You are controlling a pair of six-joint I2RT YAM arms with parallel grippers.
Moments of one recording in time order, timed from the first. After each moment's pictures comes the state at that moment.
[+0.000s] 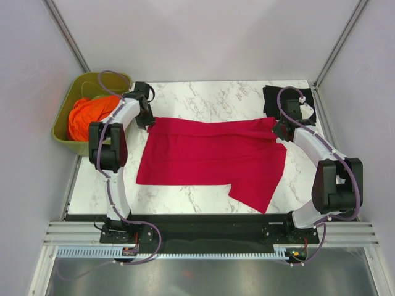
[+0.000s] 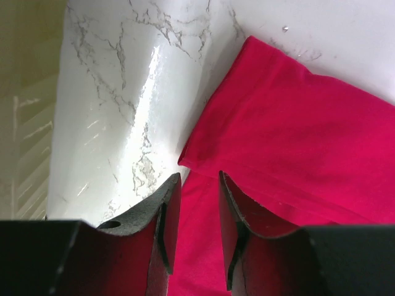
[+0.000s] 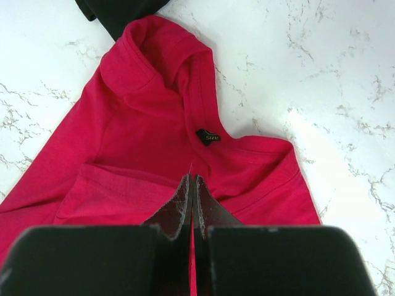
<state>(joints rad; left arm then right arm) -0.11 2.11 1.70 -0.75 -0.15 -0.38 0.06 1.56 1.09 -0.43 0.28 0.76</state>
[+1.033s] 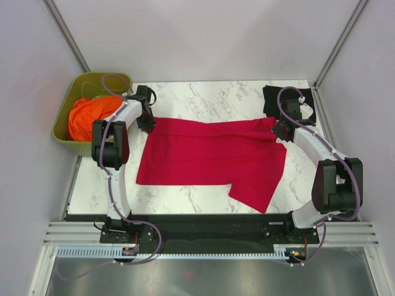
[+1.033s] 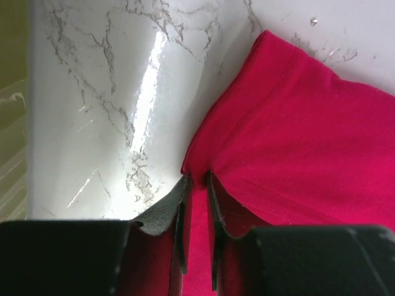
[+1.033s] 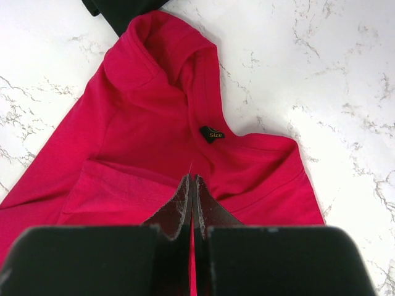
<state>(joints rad) -0.11 2.18 1.71 -0.74 -0.16 -0.38 0.06 1.56 1.09 -0.43 0.26 0.76</state>
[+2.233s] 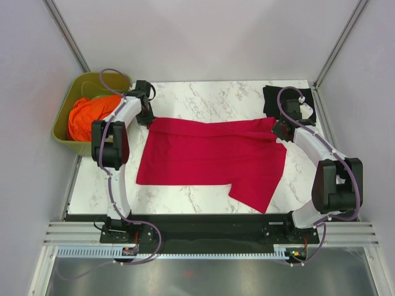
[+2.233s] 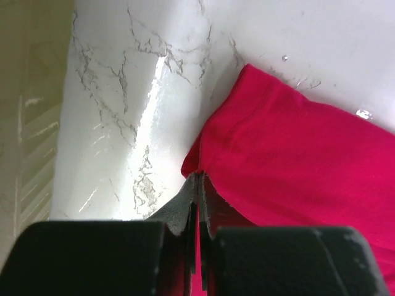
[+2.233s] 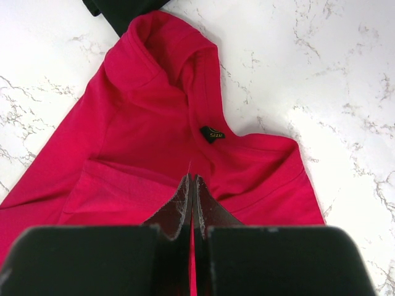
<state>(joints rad) -0.11 2.18 1.77 -0.76 -0.18 -0.37 0.06 1.56 1.09 -0.43 0.26 0.76</state>
